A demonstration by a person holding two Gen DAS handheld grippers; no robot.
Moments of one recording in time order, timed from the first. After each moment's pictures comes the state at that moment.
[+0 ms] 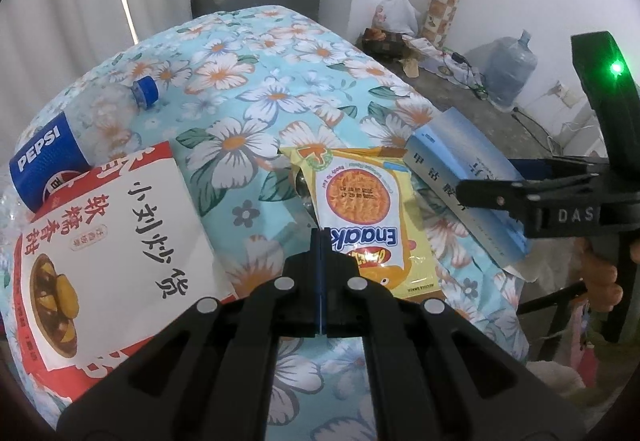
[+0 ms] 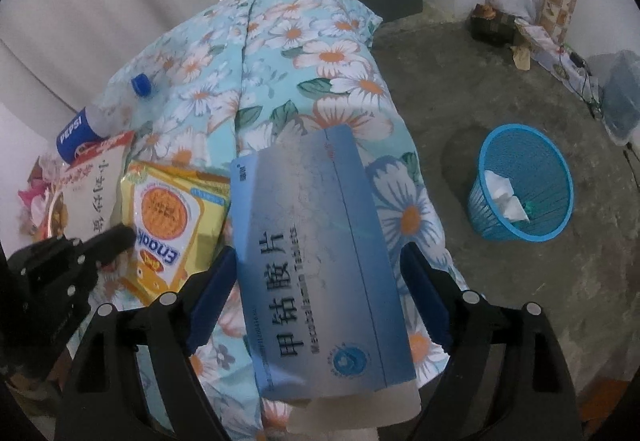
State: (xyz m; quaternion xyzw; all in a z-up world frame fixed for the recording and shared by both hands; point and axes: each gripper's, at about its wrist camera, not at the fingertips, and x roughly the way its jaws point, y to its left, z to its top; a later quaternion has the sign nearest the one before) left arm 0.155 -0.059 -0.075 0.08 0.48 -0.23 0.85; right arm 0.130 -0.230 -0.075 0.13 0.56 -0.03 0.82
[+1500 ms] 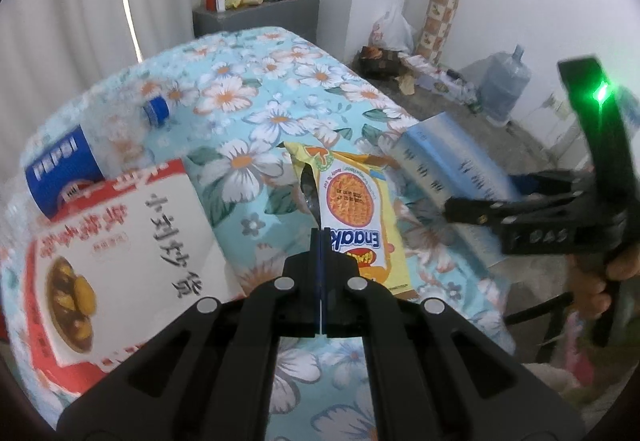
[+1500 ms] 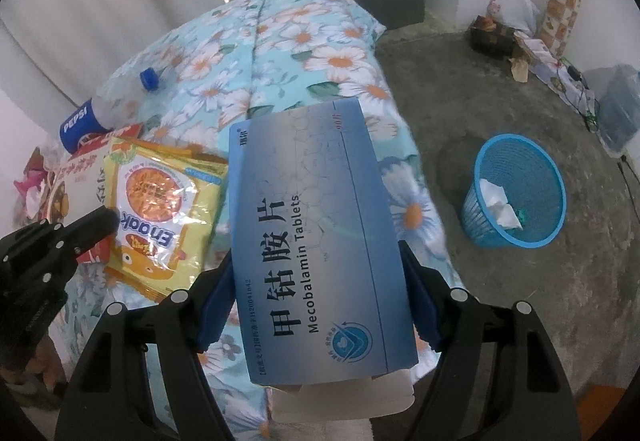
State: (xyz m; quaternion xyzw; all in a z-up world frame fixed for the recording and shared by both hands) left arm 0.144 -0.050 -0.055 0.04 0.46 -0.24 0.85; right arm 0.124 -0.215 -0.068 0.11 0.54 -0.03 0.83
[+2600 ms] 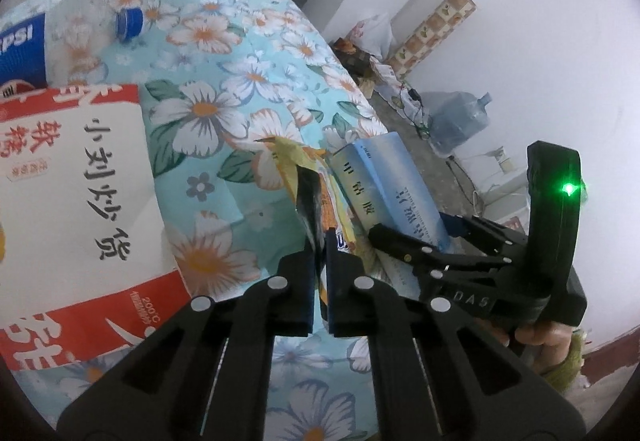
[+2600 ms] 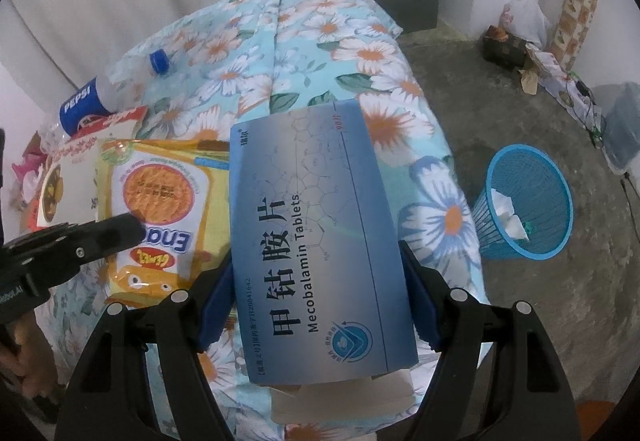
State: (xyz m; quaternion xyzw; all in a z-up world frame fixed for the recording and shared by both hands) left arm 0.162 -0.038 -0.079 -0.12 0.51 -0.29 0.80; right arm 0.128 -0.198 -0.079 0.09 0.54 -0.02 0.84
